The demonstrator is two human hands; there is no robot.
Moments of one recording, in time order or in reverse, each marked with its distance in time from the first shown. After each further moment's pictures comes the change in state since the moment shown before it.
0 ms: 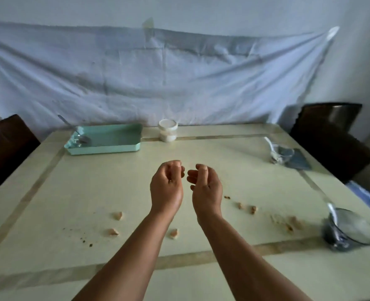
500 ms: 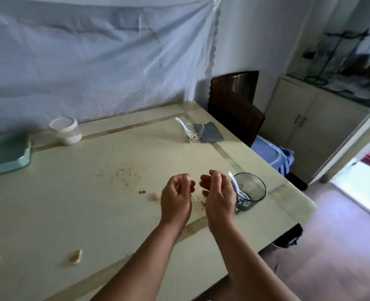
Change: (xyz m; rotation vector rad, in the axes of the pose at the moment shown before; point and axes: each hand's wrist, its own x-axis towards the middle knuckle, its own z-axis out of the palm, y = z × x) left_hand -0.116 0.032 0.221 -0.143 -0.509 -0.107; right_hand 0.038 0.004 -0.253 0.053 0.492 0.020
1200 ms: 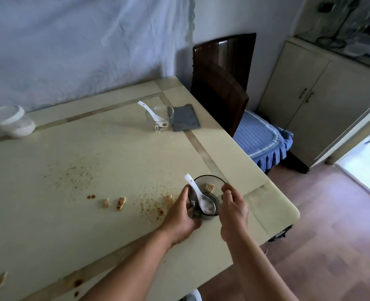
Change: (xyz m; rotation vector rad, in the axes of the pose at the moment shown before) left_hand 0.035 -0.065 0.154 0.234 -0.528 -0.230; right_hand 0.155 0.063 -0.134 -0.170 0.169 0.369
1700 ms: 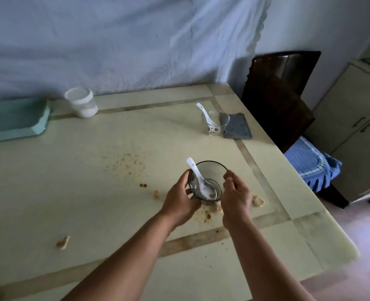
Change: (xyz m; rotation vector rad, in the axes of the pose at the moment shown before) left_hand -0.022 -0.019 -0.113 -0.134 0.295 0.047; right_hand -0.052 -0.011 0.116 -0.039 -0.224 -0.141
